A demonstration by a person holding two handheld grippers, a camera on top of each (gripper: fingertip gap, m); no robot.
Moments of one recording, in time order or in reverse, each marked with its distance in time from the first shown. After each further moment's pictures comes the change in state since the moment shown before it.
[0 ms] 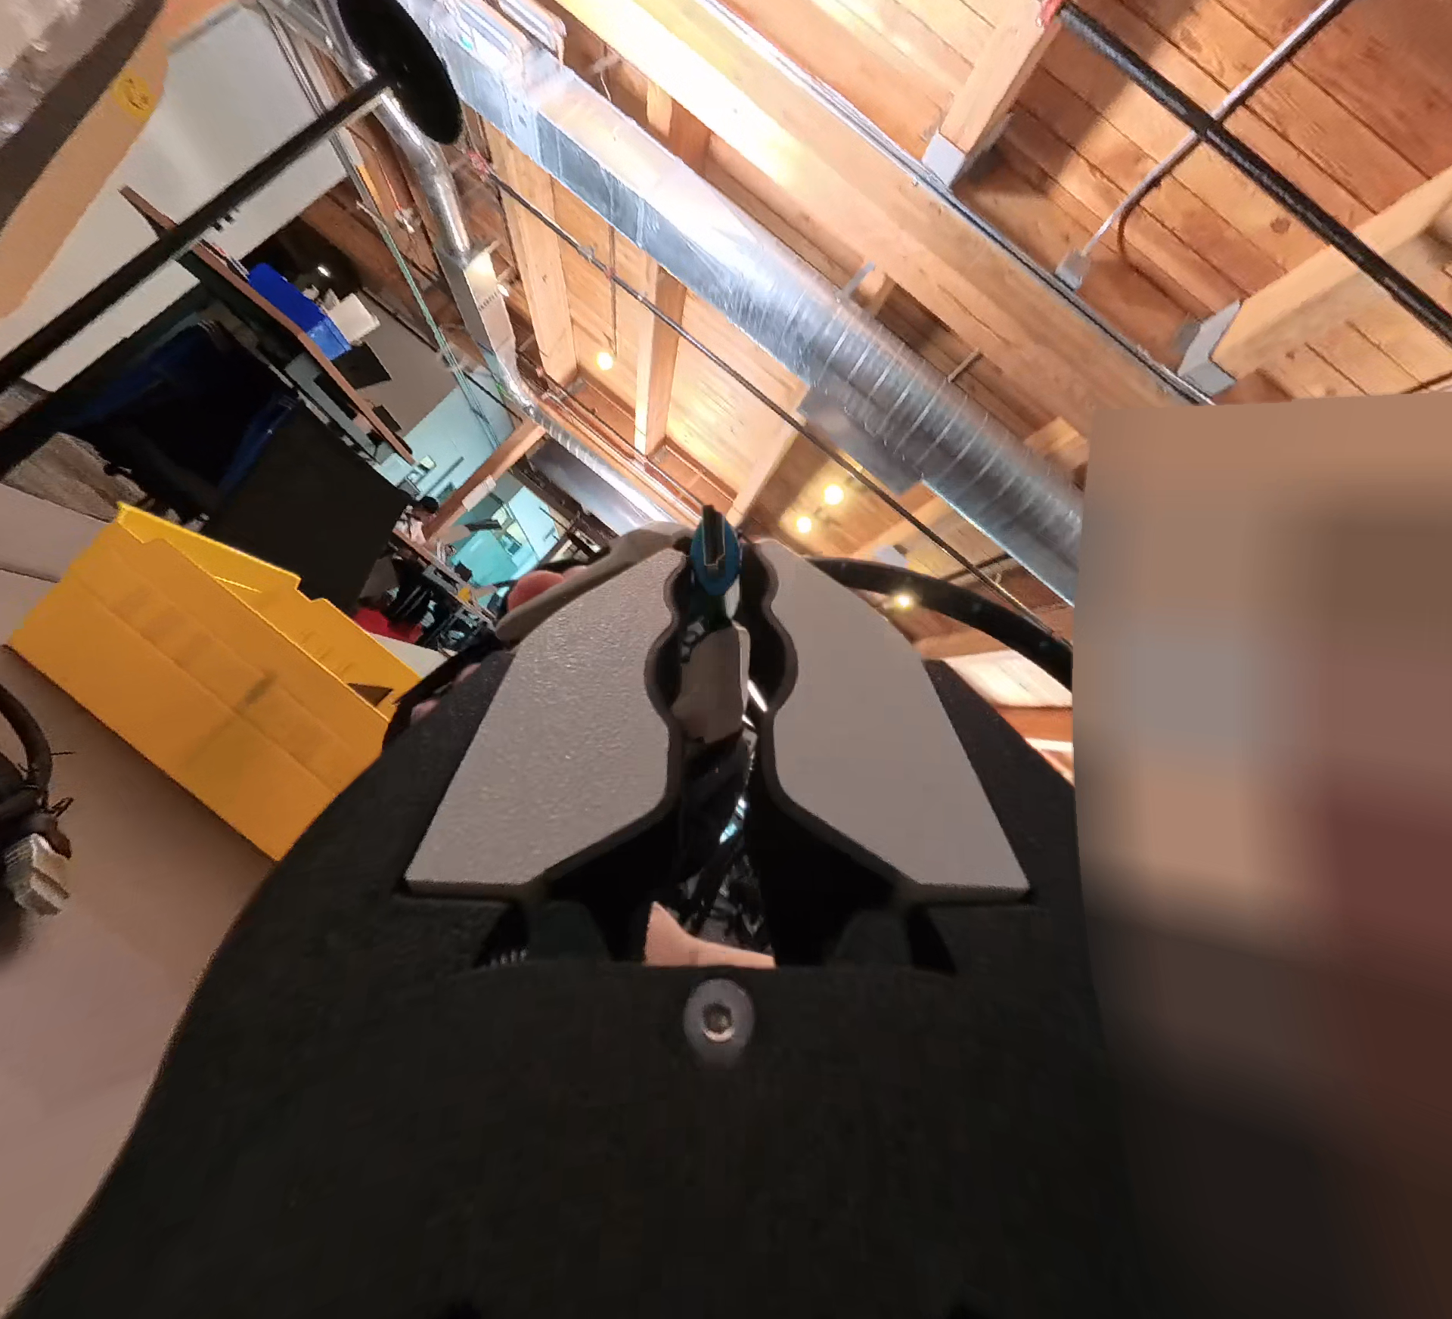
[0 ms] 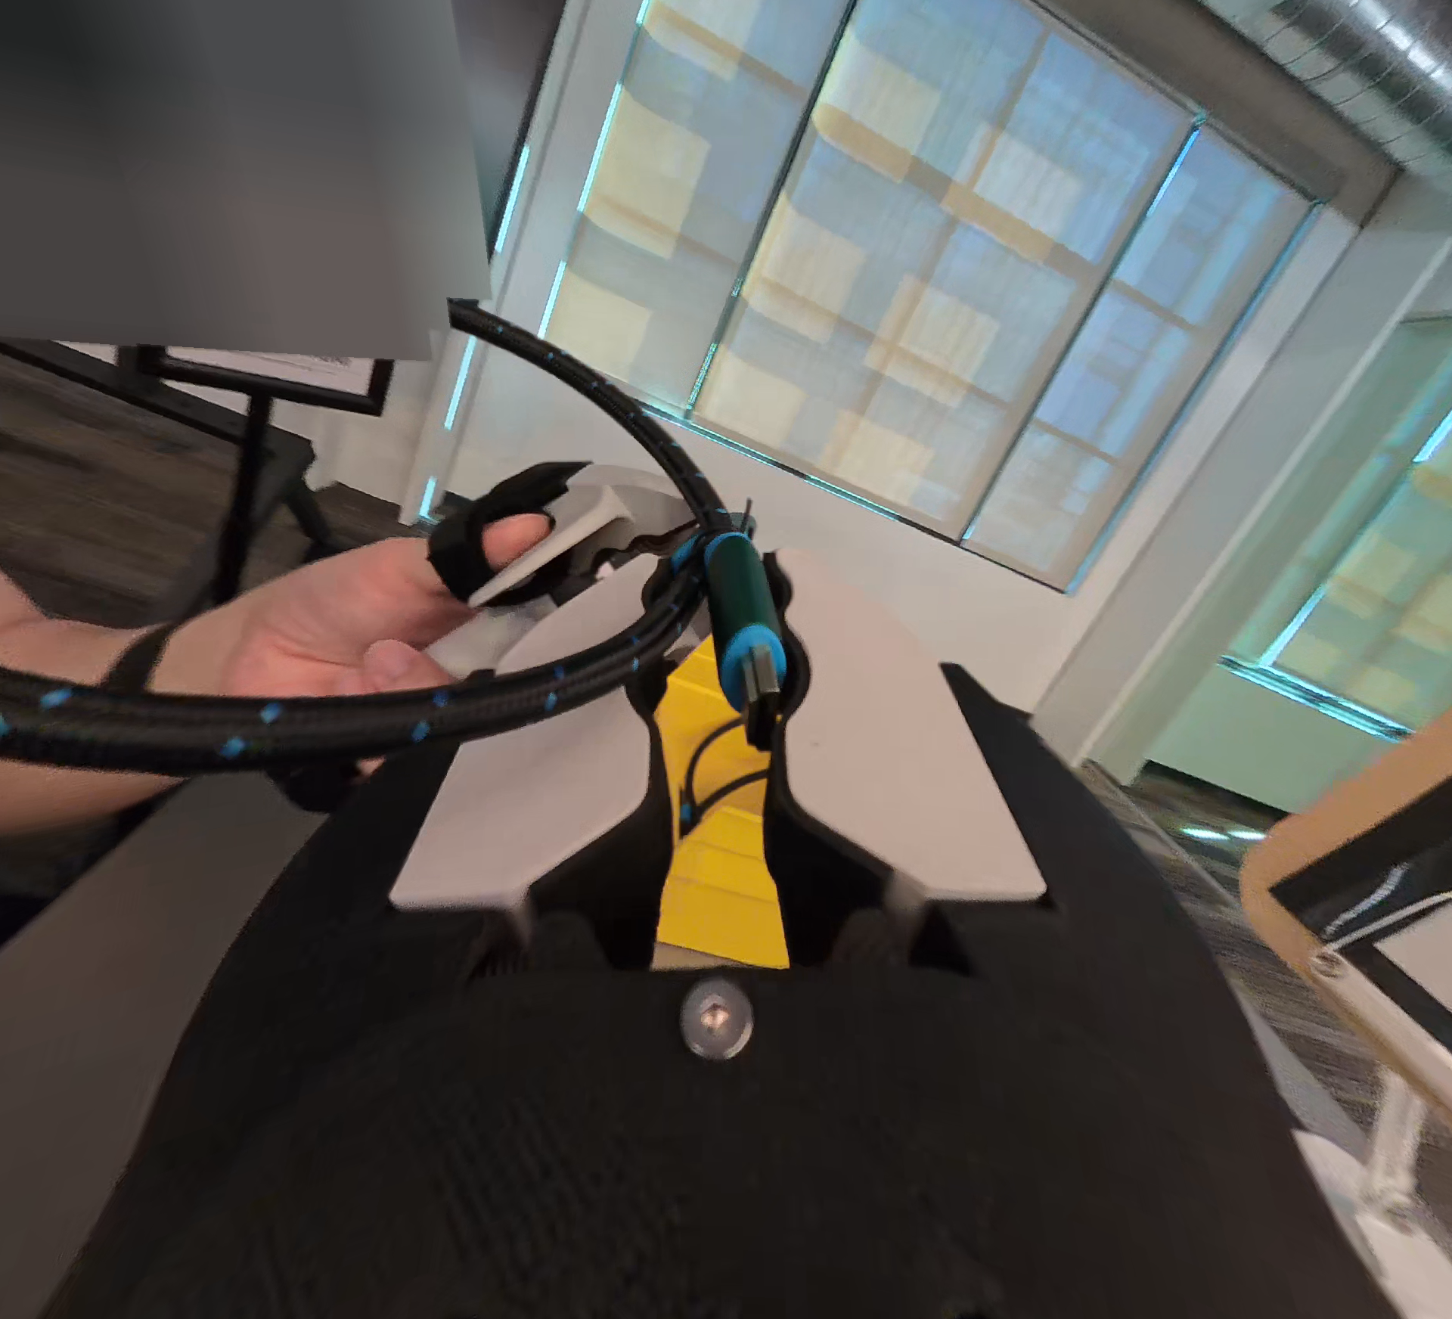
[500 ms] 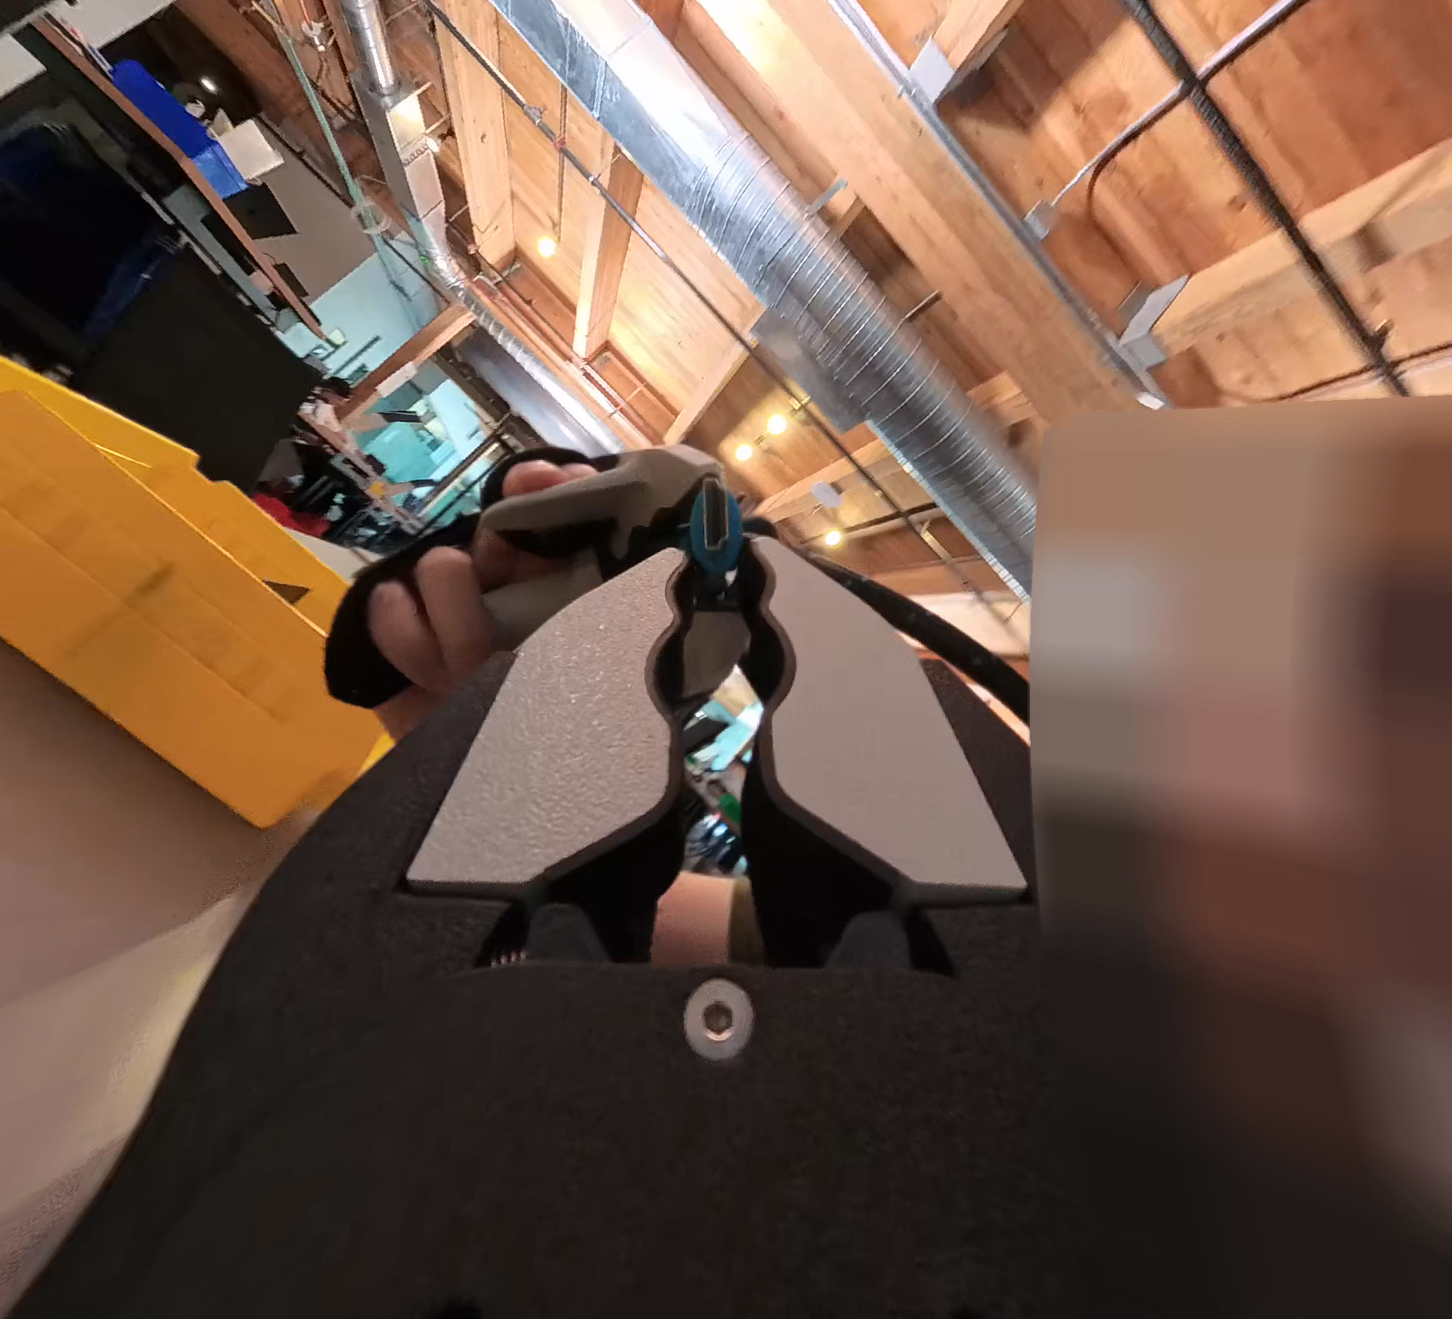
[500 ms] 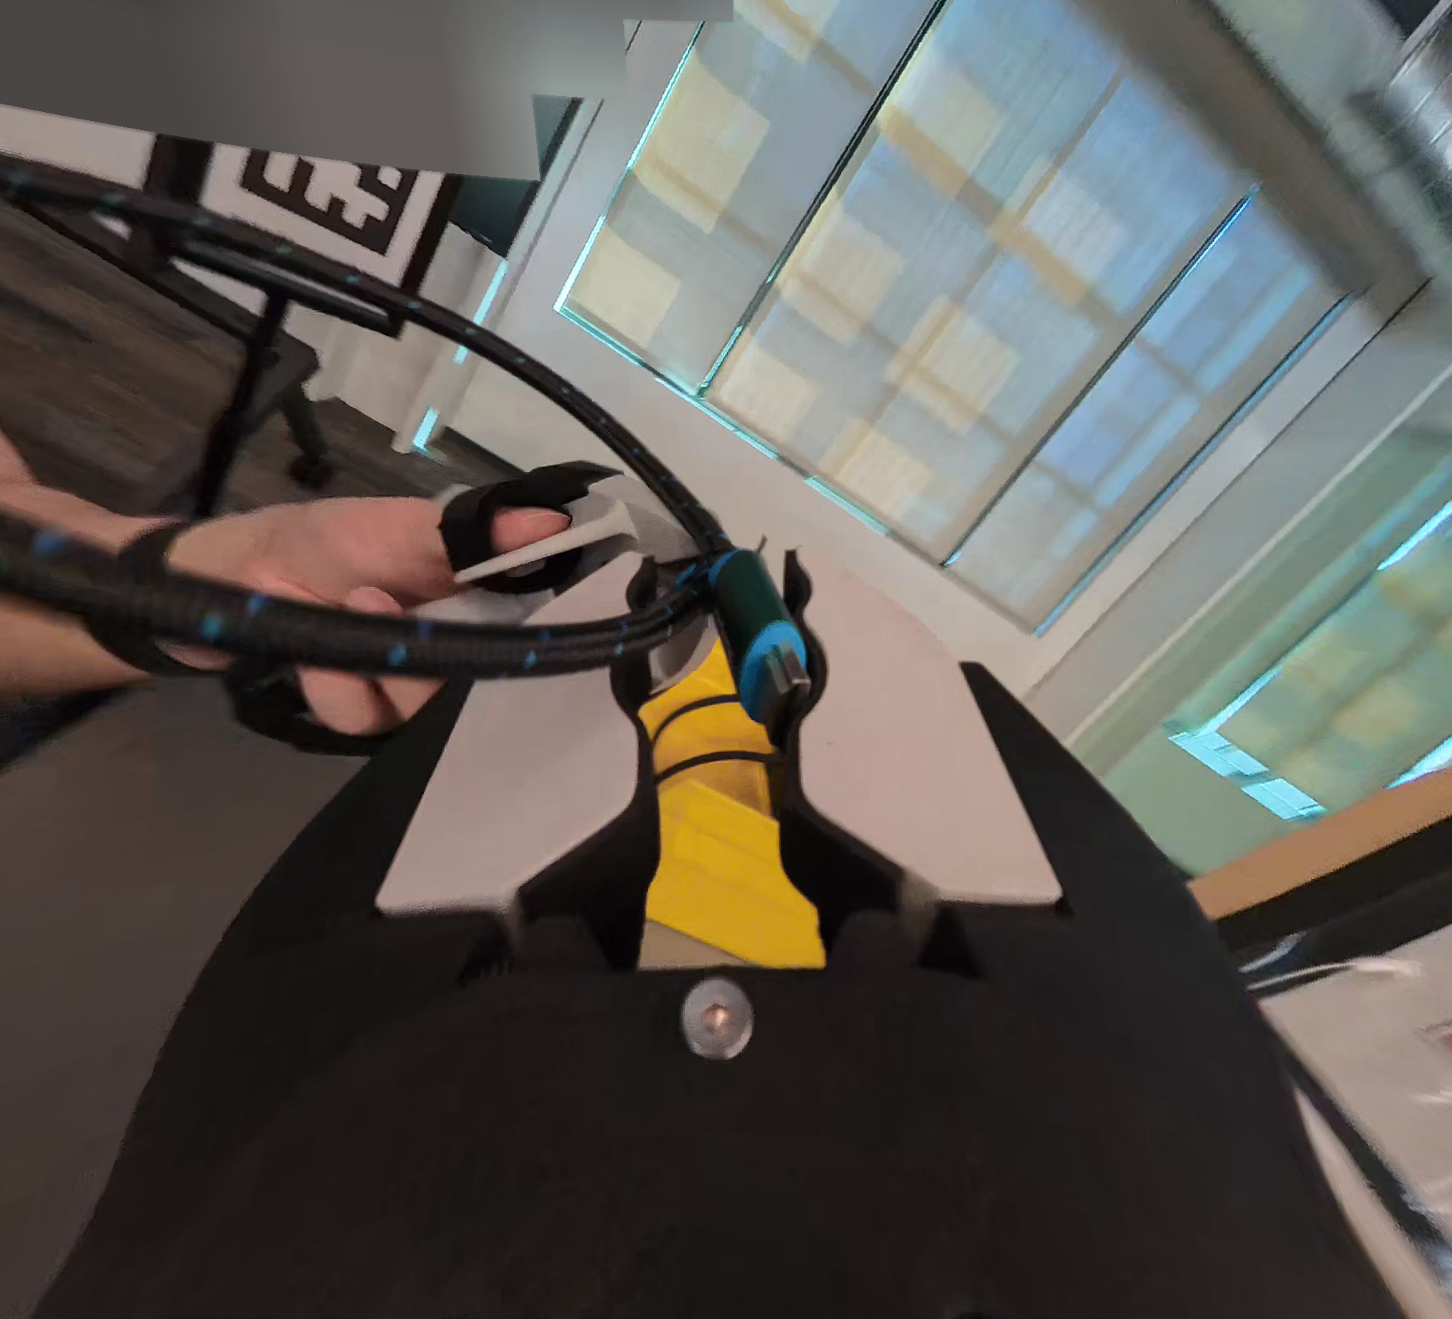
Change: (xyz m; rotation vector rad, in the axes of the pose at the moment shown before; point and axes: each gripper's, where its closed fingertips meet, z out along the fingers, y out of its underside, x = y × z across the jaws) left arm -0.008 0.022 0.005 -0.103 0.048 -0.156; right arm -0.007 0.001 -0.008 -0.026 -0.061 -0.169
